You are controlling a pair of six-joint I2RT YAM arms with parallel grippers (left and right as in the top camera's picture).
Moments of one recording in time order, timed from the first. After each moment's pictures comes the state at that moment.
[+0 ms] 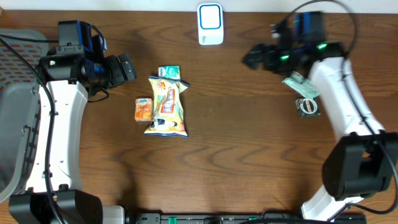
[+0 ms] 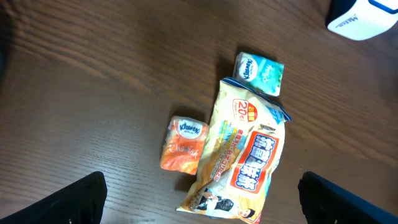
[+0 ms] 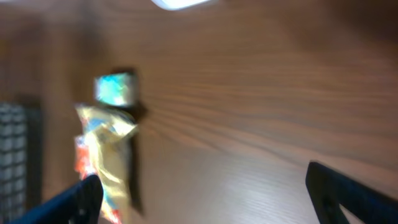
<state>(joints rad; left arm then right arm) 0.08 1.57 1.53 -1.07 0.17 -0.30 0.12 1.84 1.54 -0.71 -0.50 0.27</state>
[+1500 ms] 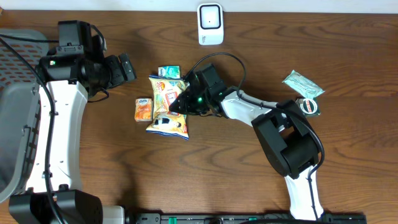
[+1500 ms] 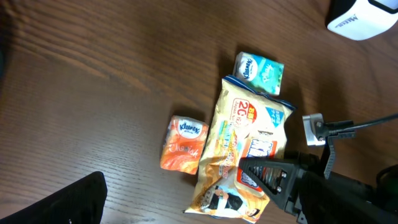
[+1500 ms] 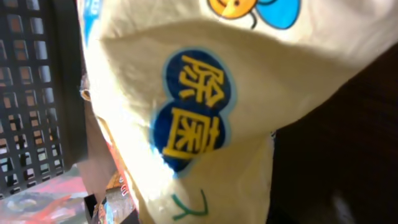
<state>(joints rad) 0.08 1.57 1.53 -1.07 0.17 -0.30 0.60 2.20 1.35 -0.05 -0.68 0.66</state>
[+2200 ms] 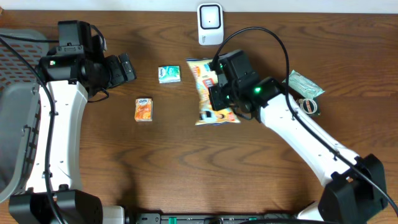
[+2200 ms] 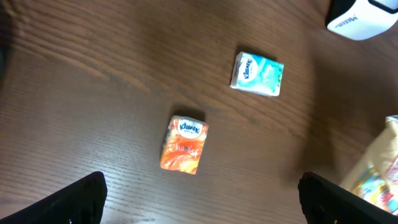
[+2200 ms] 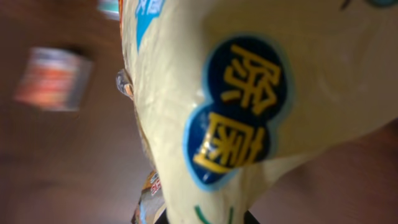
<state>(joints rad) 0.08 1.57 1.53 -1.07 0.17 -0.30 0.58 1.67 1.33 -0.67 -0.02 0.23</state>
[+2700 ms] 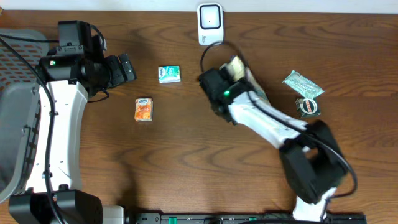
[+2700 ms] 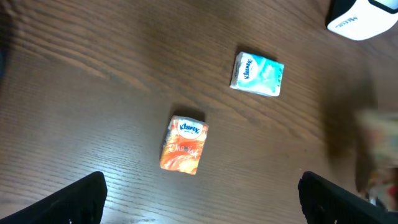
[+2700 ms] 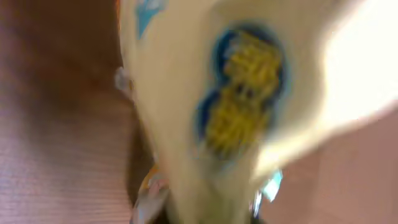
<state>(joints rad) 0.08 1.57 1.53 -1.07 0.17 -0.30 0.65 1.96 1.33 -0.67 0.81 -0.11</state>
